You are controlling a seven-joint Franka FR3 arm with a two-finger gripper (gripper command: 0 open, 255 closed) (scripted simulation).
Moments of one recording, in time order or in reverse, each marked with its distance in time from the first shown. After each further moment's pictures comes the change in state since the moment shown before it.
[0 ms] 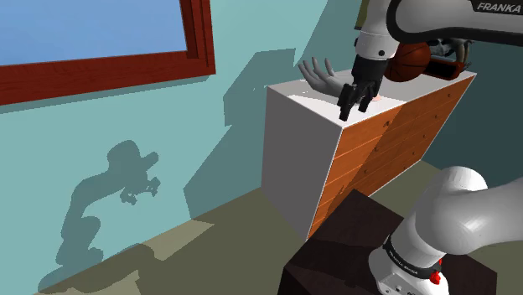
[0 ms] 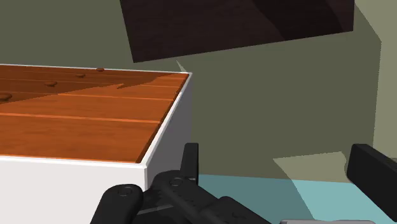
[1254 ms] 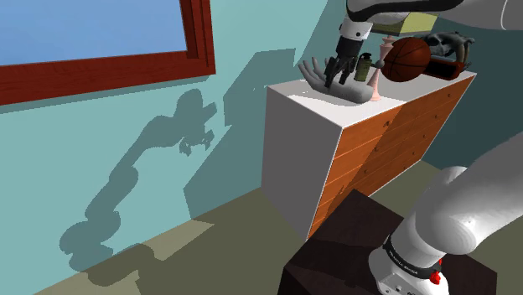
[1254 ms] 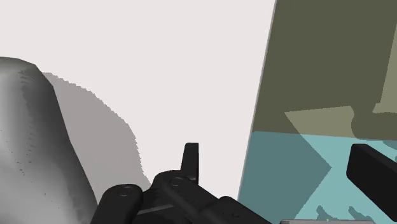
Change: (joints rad) arm 0.004 0.536 -0.329 0.431 0.033 0.182 -0.379
